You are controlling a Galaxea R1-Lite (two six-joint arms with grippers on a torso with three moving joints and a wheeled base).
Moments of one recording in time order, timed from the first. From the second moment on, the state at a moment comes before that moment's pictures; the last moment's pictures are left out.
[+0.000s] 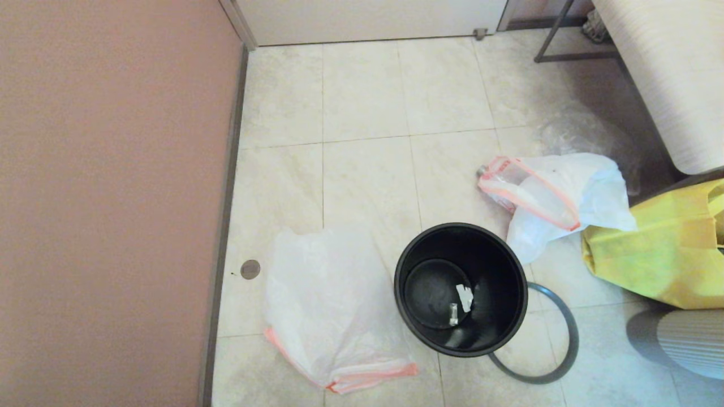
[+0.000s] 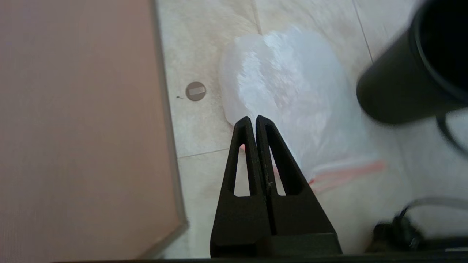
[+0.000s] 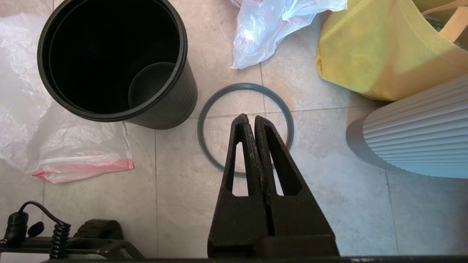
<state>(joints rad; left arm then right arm) -0.01 0.00 0.00 -0.01 -0.05 0.12 0.01 0.00 0.00 0.00 0.01 0.00</state>
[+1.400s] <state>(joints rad) -0.31 1.50 -0.41 -0.19 -0.23 0.32 0.01 0.00 0.00 0.00 0.01 0.00</state>
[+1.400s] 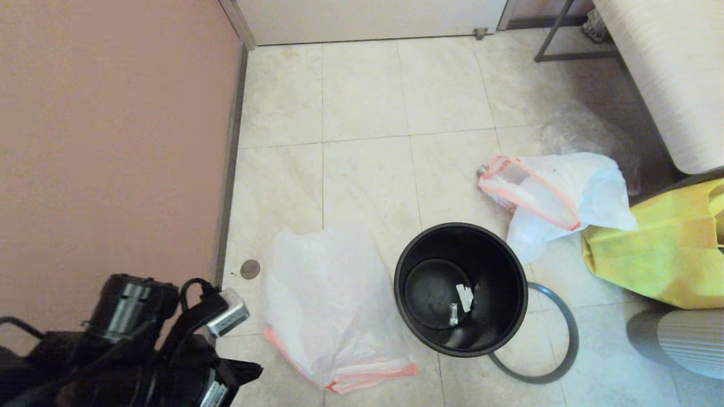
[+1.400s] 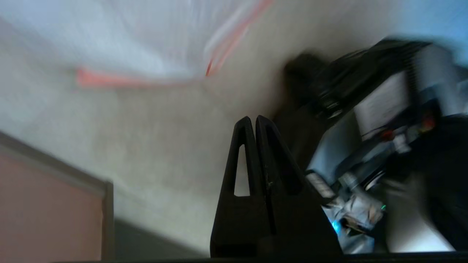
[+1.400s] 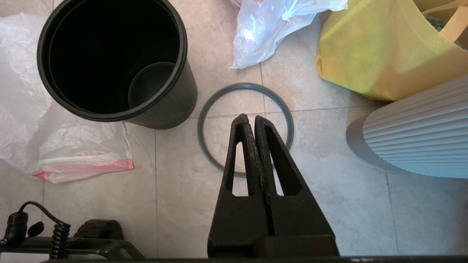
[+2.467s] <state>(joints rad) -0.26 2.39 -0.69 -0.67 0.09 0.35 0.01 0.00 0.00 0.00 0.01 0.00</state>
